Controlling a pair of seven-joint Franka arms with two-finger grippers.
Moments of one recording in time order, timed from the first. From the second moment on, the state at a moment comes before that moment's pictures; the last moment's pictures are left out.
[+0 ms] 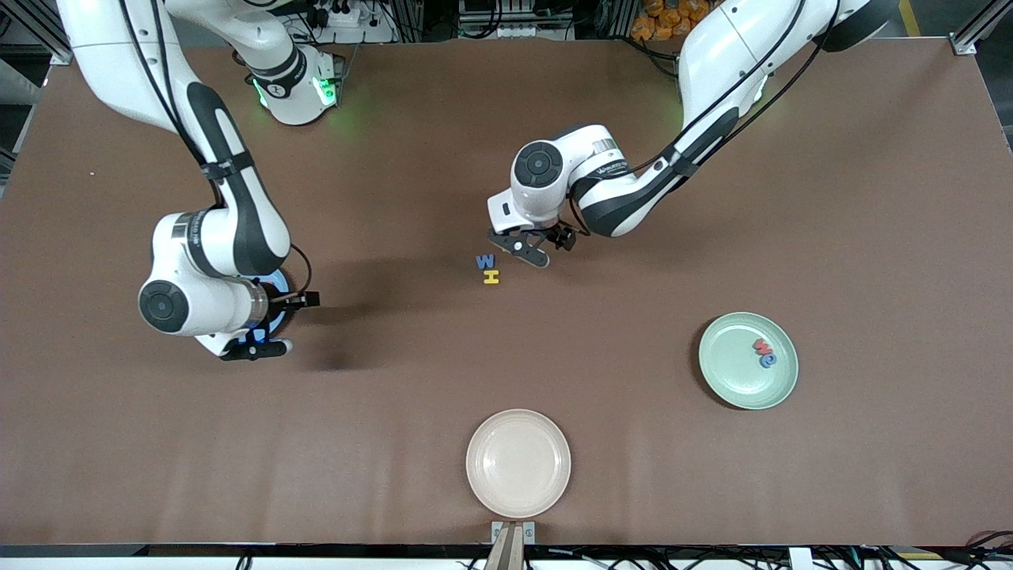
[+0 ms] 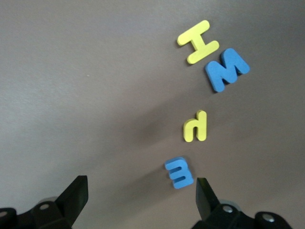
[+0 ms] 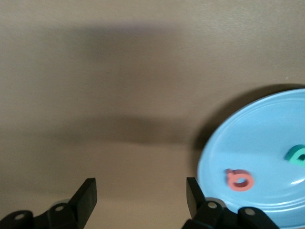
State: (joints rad) left arm -0.18 0.70 -0.76 -1.82 0.46 2.20 -0.62; right arm 0.22 0.48 -0.07 -1.80 0.17 1.99 0.03
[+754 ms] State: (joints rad) left arm -0.26 0.72 -0.73 -1.85 0.46 2.24 -0.93; right arm 0.31 0.48 0.09 -1.81 0.17 2.11 0.54
